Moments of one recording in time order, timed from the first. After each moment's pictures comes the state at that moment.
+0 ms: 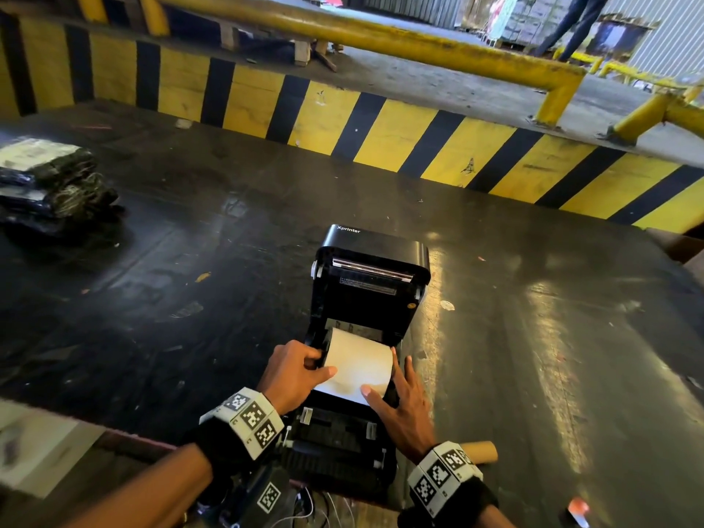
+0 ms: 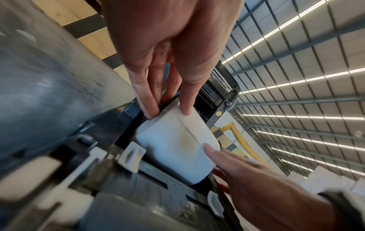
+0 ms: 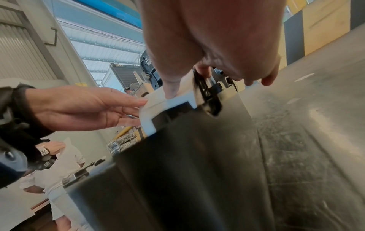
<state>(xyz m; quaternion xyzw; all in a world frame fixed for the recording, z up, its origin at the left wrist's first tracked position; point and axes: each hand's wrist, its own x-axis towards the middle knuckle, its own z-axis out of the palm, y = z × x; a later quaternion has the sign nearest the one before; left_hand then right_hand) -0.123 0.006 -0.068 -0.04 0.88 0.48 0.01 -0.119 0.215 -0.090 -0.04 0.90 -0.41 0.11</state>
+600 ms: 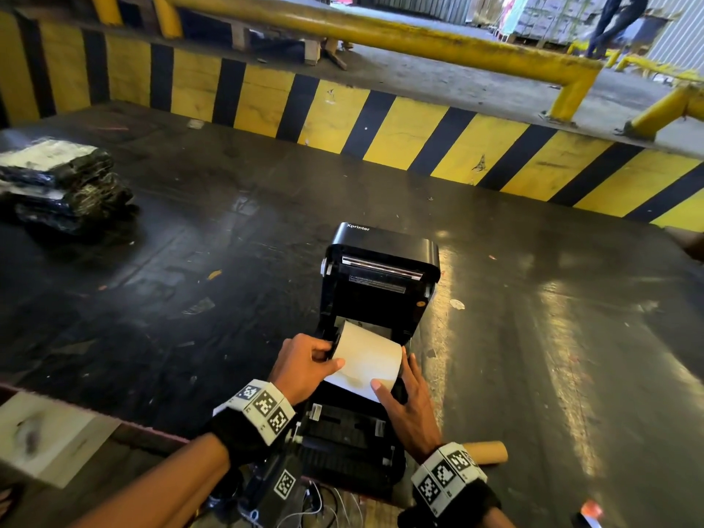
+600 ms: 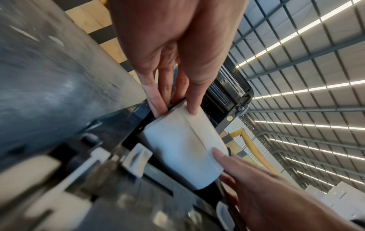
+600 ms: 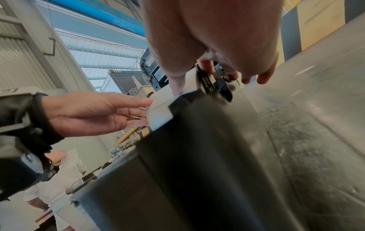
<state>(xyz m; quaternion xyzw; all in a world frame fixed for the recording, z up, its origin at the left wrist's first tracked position) -0.127 0.004 -0.071 -0.05 0.86 0.51 -0.01 -0.121 0.210 -0.109 -0.03 0.88 -0.47 0.06</state>
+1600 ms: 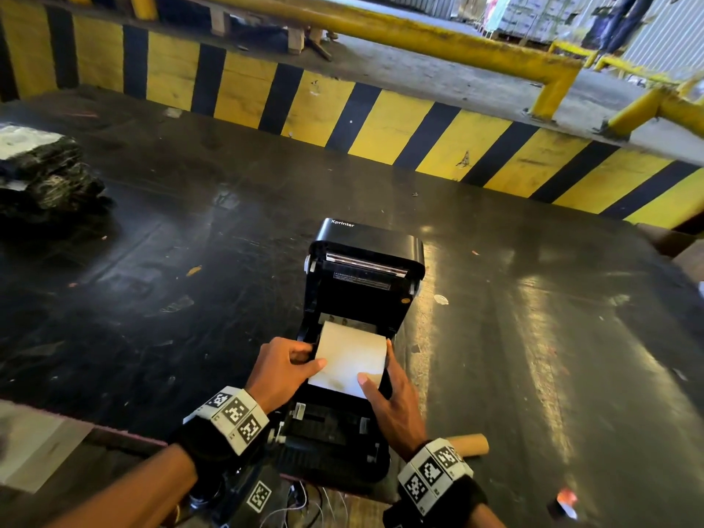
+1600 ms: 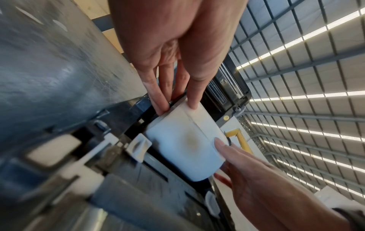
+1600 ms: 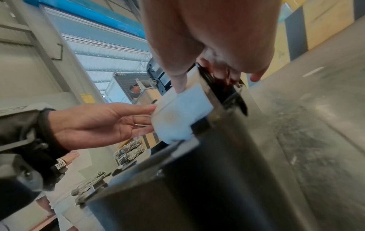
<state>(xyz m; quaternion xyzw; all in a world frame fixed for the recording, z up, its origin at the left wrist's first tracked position) -0.121 0.004 -0.073 -0.05 0.82 0.57 -0.01 -0.116 0.204 -0.095 -0.06 0.88 -0.47 0.04</state>
